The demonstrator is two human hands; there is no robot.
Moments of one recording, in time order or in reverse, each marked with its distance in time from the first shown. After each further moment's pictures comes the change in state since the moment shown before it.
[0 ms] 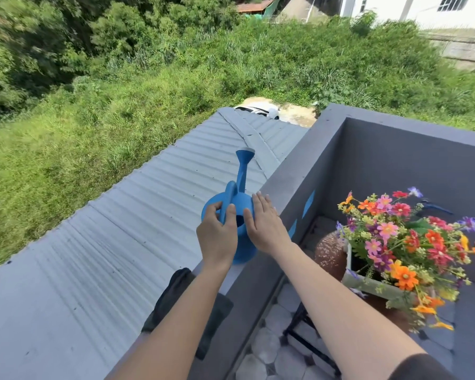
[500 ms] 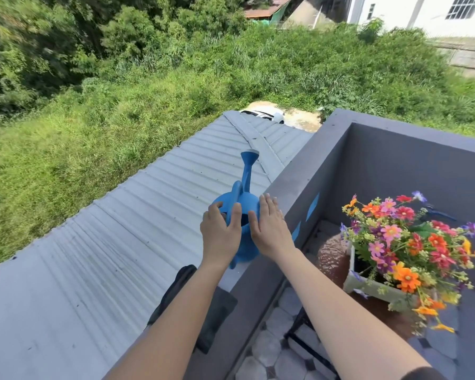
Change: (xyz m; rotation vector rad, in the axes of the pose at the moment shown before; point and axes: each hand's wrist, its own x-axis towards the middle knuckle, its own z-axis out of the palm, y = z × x) left_hand -0.006 -0.011 -0.003 0.044 -0.104 0.050; right_hand -0.020 0.003 -0.004 0.040 0.074 0.019
